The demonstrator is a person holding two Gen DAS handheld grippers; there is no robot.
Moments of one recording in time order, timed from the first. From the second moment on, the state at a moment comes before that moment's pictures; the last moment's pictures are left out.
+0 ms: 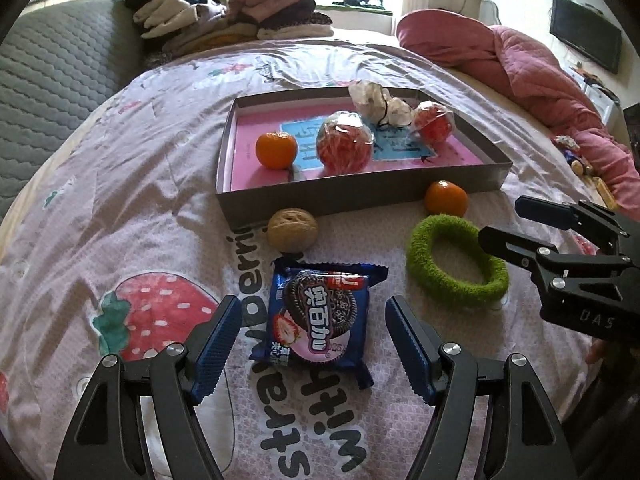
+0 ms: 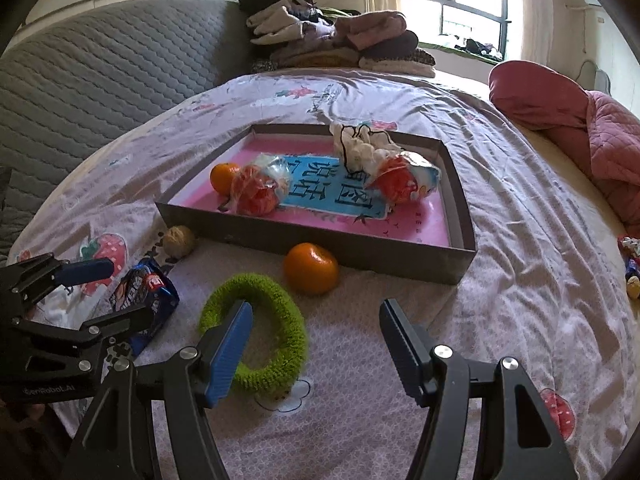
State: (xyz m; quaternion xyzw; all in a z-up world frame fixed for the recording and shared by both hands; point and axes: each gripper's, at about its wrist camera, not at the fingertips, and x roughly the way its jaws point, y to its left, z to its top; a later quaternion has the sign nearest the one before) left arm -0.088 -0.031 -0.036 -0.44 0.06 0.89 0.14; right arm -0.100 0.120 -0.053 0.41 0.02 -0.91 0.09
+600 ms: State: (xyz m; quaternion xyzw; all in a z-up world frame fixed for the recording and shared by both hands) left arm -0.097 -0.034 -0.052 -0.45 0.06 0.88 0.13; right arm -0.107 0.116 -0.074 0.43 0.02 -0.90 0.09
